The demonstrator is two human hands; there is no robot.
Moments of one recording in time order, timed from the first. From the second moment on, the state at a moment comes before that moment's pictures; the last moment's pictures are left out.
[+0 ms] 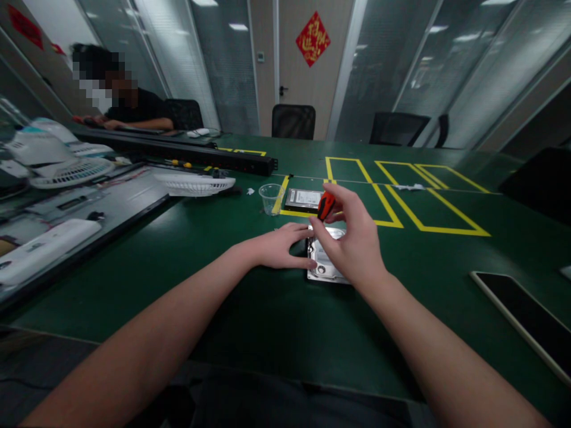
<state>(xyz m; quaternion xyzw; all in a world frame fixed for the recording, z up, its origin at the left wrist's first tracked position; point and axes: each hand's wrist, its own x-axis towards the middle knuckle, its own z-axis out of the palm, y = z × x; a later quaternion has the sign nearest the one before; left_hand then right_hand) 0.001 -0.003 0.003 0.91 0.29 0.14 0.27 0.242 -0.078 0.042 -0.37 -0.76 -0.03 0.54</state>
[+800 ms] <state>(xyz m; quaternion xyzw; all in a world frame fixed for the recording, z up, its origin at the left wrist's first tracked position) 0.000 0.000 0.000 0.91 0.29 0.14 0.26 0.241 -0.078 0.042 -0.39 -0.76 -0.02 0.52</state>
